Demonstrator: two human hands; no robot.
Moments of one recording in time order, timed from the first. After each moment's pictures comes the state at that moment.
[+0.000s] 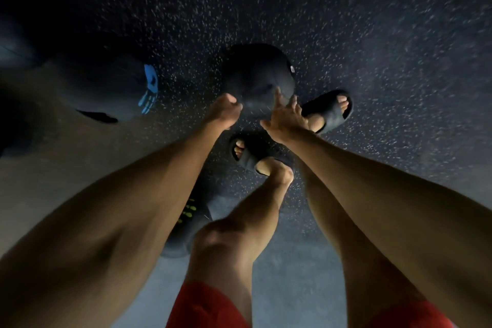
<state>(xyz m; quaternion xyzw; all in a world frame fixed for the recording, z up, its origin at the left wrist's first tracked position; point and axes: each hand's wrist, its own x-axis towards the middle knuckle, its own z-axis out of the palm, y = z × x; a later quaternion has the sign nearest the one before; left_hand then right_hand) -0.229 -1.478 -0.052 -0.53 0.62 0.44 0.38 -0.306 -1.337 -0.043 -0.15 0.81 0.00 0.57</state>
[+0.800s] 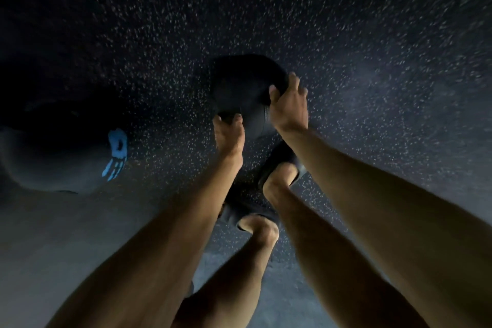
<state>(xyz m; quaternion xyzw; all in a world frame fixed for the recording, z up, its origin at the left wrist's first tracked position) -0.375 -1.444 -0.108 -0.73 0.45 0.51 0.11 -0.468 -1.378 -0.125 0.01 0.89 -0.22 0.40</state>
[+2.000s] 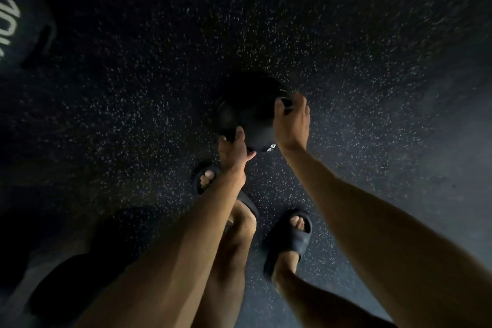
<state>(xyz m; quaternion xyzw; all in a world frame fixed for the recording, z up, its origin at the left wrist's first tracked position) -0.648 -1.562 -0.121 -0.66 0.32 0.67 0.13 -0.721 -1.477 -0.127 0.20 0.89 -0.31 0.26</state>
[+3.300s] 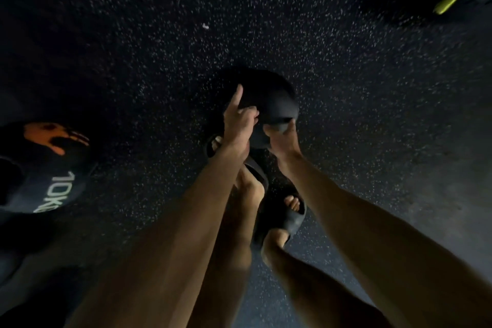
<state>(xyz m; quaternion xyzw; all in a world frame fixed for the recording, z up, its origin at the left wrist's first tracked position) -1.072 -1.704 -0.069 -0.54 0.50 0.66 0.13 -1.072 -1.594 -0.103 0.35 0.65 -0.52 0.42</state>
